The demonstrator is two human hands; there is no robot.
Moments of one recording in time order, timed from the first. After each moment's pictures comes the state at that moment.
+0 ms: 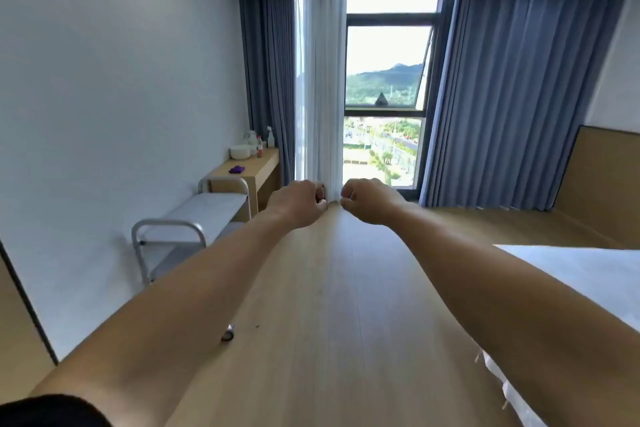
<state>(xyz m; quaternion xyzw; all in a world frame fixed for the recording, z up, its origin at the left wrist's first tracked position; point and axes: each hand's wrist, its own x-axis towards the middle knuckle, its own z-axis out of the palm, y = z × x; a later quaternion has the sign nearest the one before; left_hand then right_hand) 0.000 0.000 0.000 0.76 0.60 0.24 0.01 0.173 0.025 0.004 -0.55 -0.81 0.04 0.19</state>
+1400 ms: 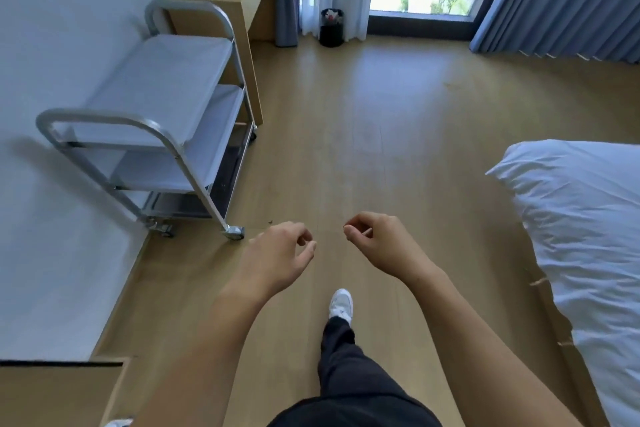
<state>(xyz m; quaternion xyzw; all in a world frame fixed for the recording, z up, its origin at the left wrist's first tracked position) -0.191 0.353 -0.274 0.71 0.66 0.11 0.22 0.013 0.394 -0.291 -0.60 -0.70 0.35 0.17</state>
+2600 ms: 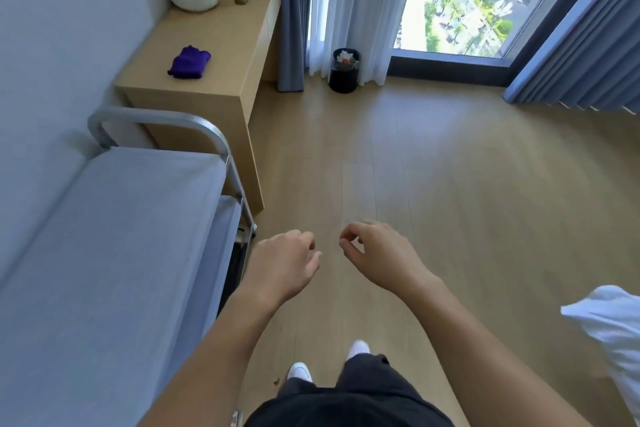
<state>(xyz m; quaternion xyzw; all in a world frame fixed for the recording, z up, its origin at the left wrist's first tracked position) -0.367 1.056 -0.290 0.75 0.64 0.06 0.16 -0.180 1.079 -0.270 -0.59 -0.77 0.23 0.05</state>
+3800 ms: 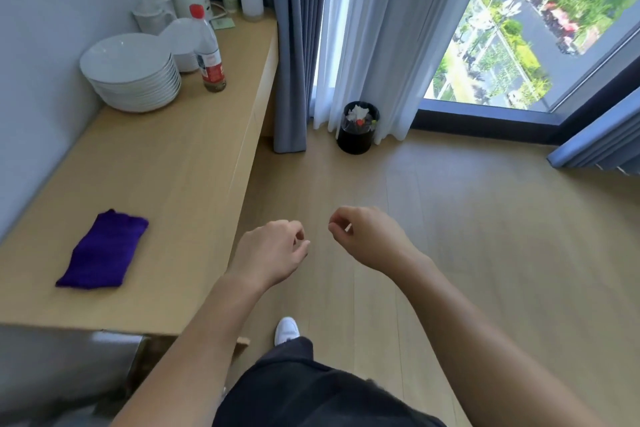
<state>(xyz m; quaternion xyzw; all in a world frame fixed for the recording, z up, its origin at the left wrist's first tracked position) -0.456 1.739 -0.299 0.72 0.67 0.05 0.18 -0.271 1.770 -0.272 -0.58 -0.77 0.25 0.04</state>
